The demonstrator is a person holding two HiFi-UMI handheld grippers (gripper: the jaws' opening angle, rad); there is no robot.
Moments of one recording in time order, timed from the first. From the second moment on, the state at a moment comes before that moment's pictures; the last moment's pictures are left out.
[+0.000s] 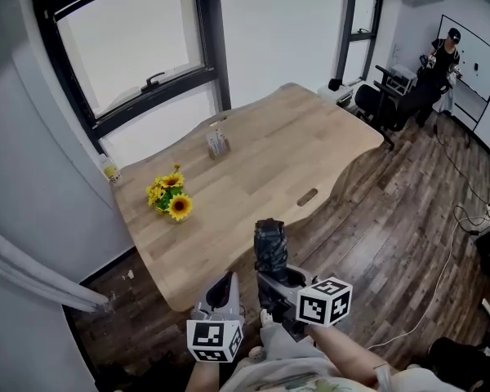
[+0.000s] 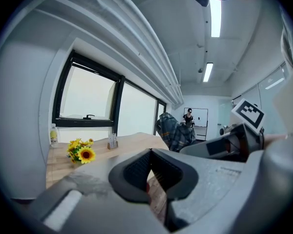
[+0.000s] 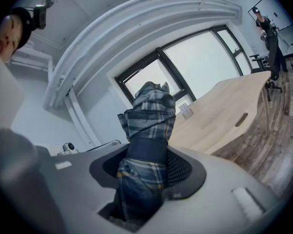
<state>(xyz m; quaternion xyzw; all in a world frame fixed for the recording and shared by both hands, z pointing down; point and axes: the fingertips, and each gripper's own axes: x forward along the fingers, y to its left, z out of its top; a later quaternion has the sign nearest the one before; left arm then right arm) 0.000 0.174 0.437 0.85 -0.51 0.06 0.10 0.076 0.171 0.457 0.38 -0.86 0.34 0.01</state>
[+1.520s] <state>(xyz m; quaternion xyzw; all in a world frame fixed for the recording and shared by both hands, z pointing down) -0.013 0.031 0.449 0.81 -0.57 0.07 0.11 0.077 0.009 0.469 0.34 -0.87 0.37 0.01</state>
